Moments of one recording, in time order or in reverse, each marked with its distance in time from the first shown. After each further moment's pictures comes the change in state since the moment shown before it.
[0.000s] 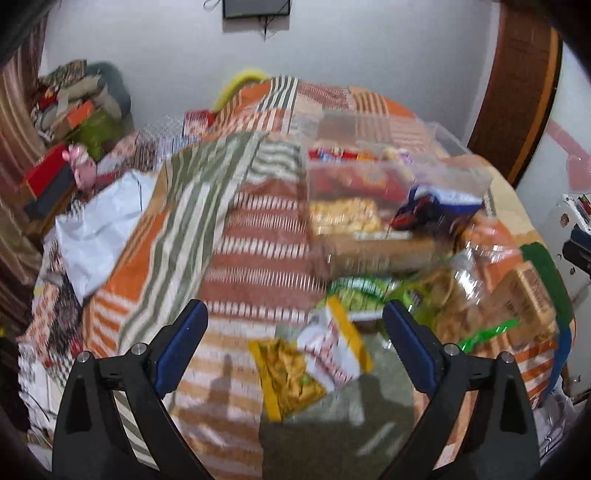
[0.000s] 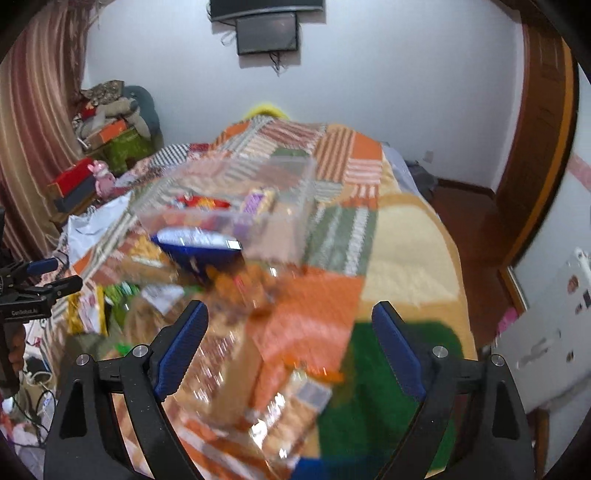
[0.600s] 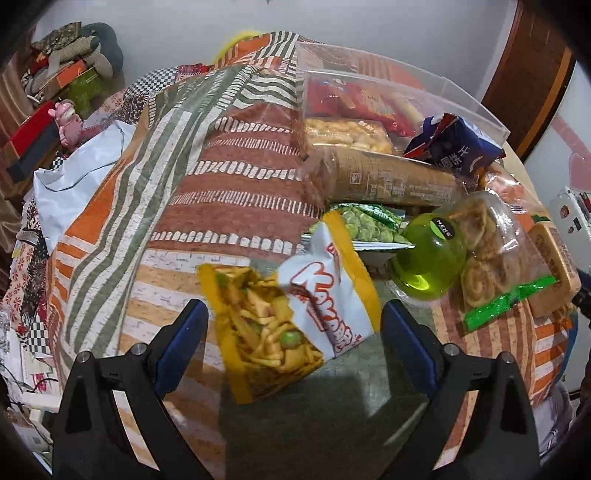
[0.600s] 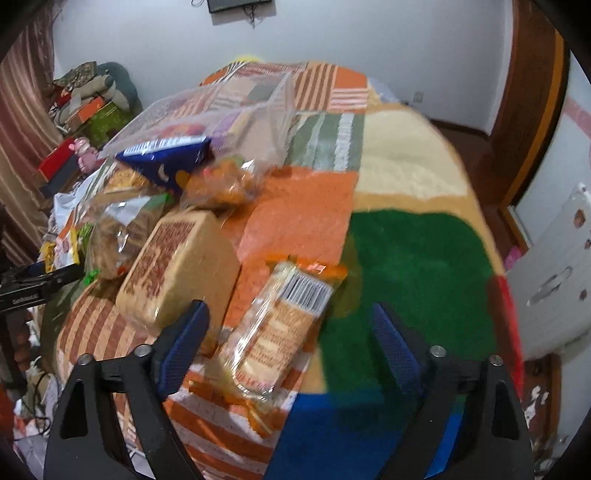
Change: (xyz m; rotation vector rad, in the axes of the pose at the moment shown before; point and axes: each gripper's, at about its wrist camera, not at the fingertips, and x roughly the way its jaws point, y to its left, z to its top) left arm 0.047 -0.004 -0.037 -0.049 0.110 -0.048; right arm 0.025 -0.011 -0.053 0.095 0.182 0.021
